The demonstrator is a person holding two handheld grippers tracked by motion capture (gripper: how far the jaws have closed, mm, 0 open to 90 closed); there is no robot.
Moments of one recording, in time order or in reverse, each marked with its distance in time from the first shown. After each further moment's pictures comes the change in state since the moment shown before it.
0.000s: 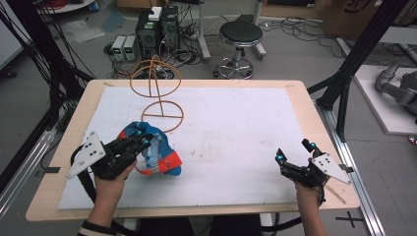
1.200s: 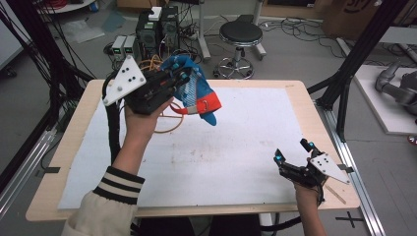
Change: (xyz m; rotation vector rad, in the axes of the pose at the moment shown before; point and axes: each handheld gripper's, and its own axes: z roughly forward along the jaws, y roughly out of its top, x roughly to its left) left arm 0.011 0.106 0.130 -0.073 -0.053 0.152; right arm 0.002 0.000 0.001 -0.003 0.015 -0.013
